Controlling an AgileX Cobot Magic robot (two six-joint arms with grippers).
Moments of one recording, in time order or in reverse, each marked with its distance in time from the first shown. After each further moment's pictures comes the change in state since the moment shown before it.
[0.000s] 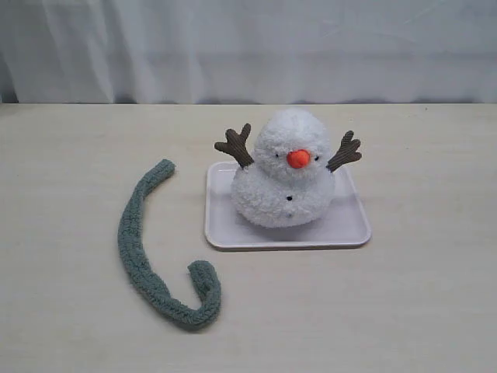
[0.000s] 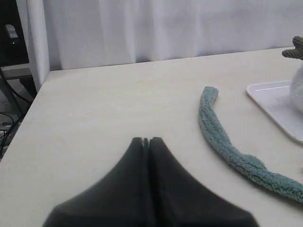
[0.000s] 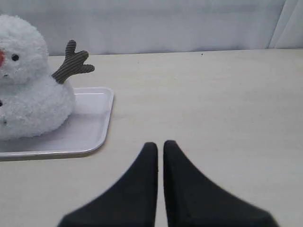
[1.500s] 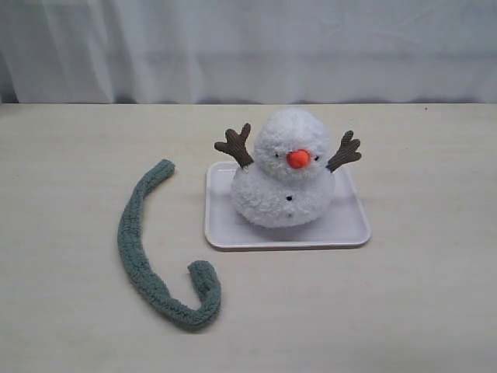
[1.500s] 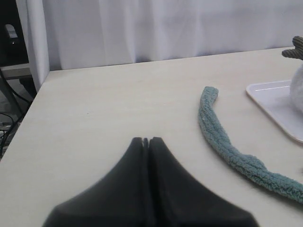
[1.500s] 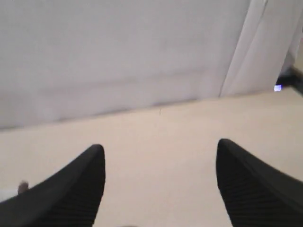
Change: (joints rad) left arm 0.000 0.000 0.000 0.000 0.000 0.000; right arm 0.001 0.879 -0.854 -0.429 0.123 0.458
